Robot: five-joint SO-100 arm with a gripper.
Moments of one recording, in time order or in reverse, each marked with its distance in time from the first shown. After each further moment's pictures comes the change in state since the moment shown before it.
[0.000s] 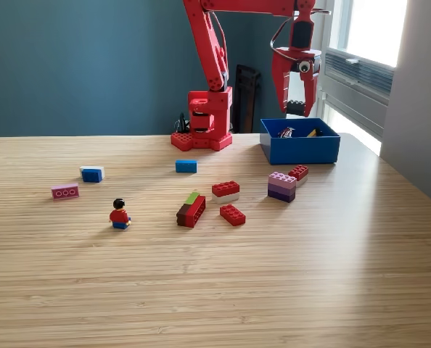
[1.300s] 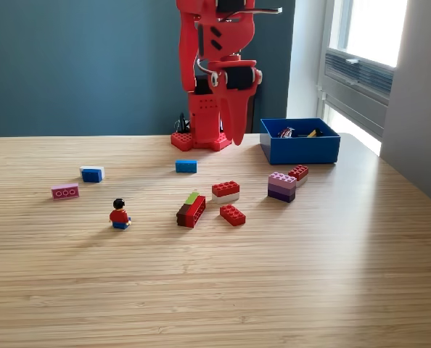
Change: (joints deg) arm 65.7 0.1 1.3 -11.0 -22.8
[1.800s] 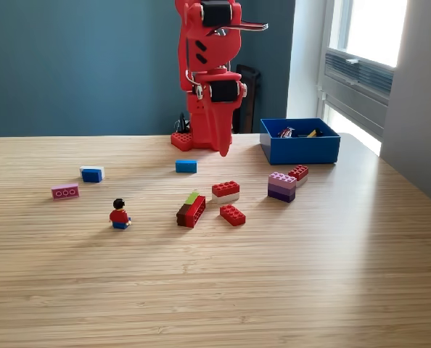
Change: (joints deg) arm 3.1 0.0 4.0 -1.8 -0.7
